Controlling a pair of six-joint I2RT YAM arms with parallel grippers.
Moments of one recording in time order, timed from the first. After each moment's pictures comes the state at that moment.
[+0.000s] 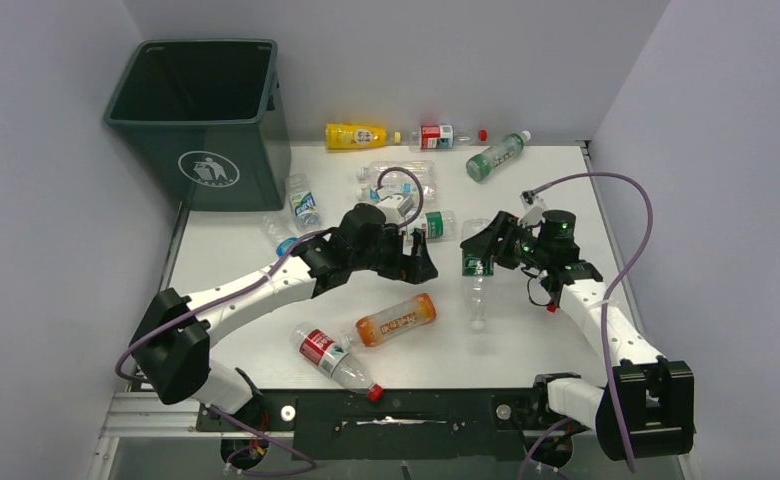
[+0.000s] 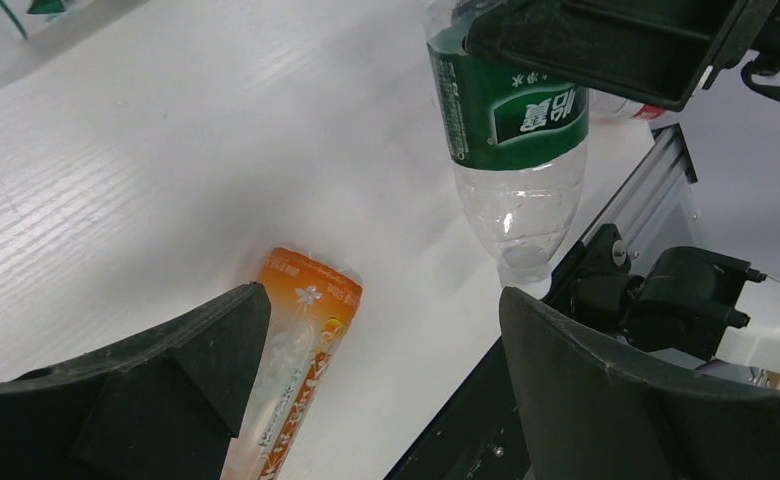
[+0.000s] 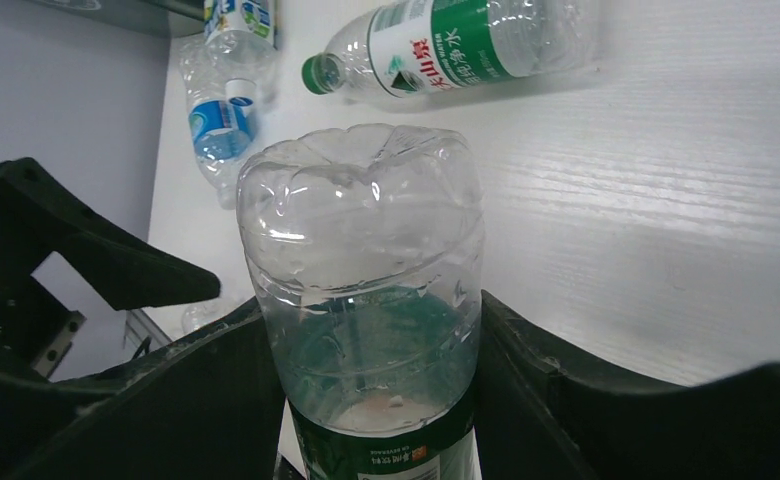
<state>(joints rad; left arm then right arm) -0.83 1.47 1.08 -0.17 0.20 -0.59 0.08 1.14 0.67 -0.11 -0.57 0.53</state>
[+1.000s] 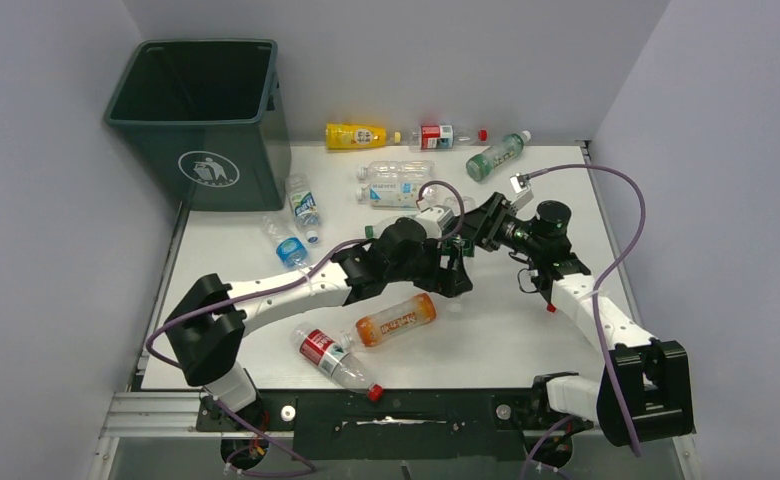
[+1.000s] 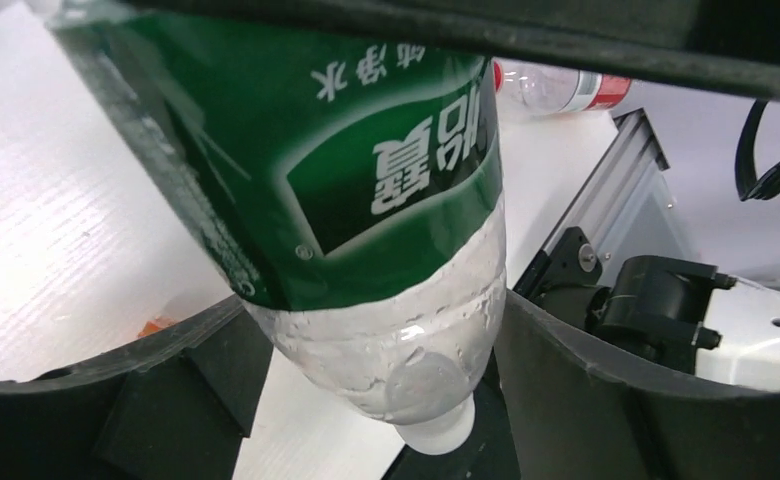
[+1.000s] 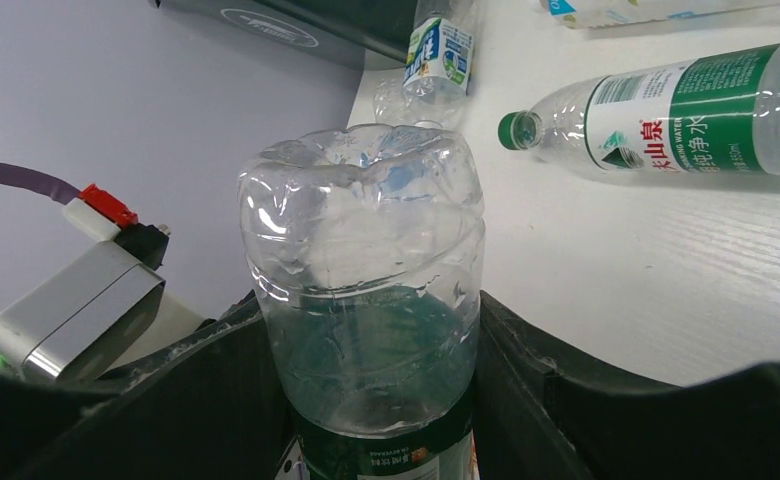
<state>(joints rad) -1.00 1.64 1.18 -0.05 0.14 -0.63 0.14 1.21 0.67 0.31 -0.74 0.87</state>
